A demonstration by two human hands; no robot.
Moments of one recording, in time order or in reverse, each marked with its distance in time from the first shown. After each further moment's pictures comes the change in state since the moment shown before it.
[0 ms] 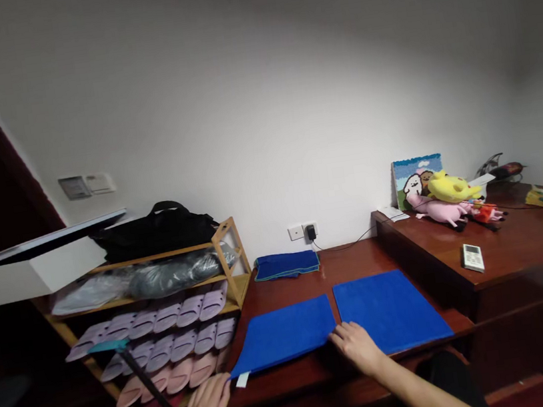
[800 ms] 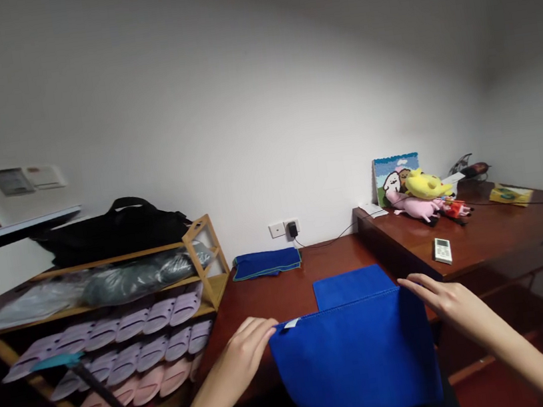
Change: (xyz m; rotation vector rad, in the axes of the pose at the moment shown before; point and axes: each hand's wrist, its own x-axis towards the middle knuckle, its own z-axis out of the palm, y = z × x) left_hand 0.181 0.178 -0.120 -0.397 -0.130 0.298; right_hand -0.156 0.144 -0.223 -0.218 0.125 0.103
